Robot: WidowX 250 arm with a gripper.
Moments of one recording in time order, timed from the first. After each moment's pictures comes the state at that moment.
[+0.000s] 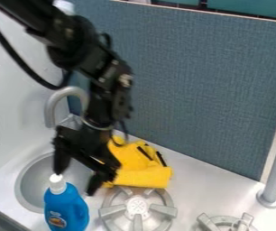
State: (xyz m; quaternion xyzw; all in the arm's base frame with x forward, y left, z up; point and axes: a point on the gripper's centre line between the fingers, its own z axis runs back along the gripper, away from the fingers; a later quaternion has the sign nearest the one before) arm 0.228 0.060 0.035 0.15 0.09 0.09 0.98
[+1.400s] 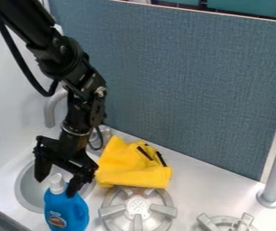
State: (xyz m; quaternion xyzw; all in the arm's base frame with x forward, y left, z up) arm 0.229 0.101 -0.005 0.14 0.13 0.14 0.97
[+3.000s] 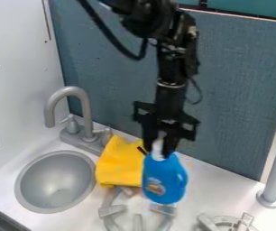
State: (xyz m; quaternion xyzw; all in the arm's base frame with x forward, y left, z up) arm 0.332 -0.023 0.052 0.00 0.07 0.05 1.00
